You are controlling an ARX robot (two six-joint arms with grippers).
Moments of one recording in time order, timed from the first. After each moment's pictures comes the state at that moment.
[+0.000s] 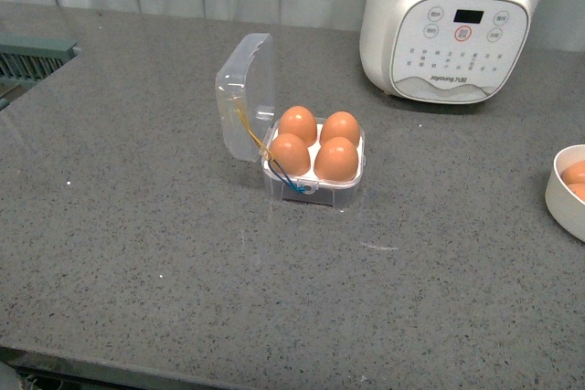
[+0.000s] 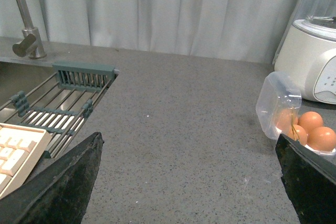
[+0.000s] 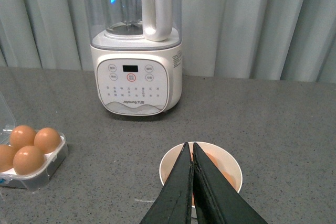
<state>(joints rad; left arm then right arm) 0.00 0.00 0.01 0.00 0.00 0.00 0.00 0.42 0.01 0.42 0.00 -0.01</state>
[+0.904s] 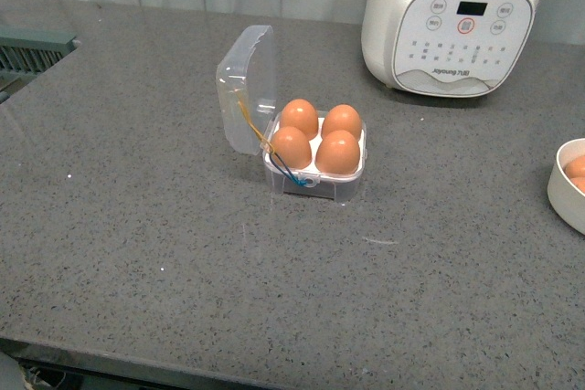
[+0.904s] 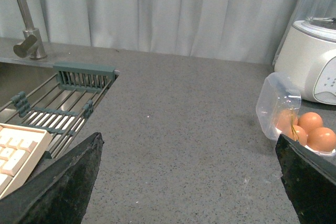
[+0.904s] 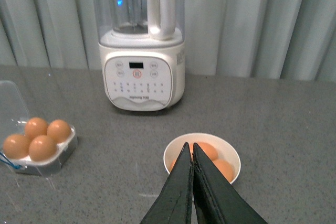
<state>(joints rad) 0.00 0.00 0.01 0.00 0.00 0.00 0.00 0.00 0.01 0.01 0.00 -0.01</state>
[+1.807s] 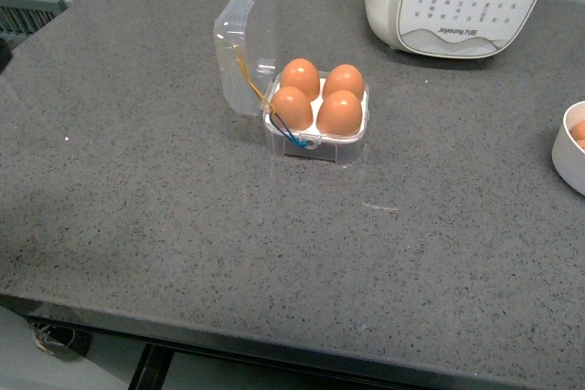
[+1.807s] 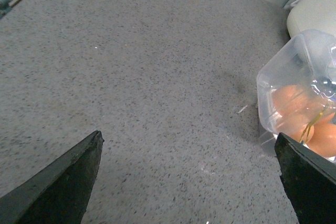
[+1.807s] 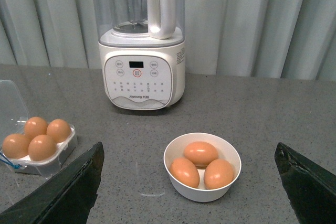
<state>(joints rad) -0.17 1.34 0.29 0.71 -0.08 -0.31 0.00 0.00 0.01 0.00 0.00 -0.01</state>
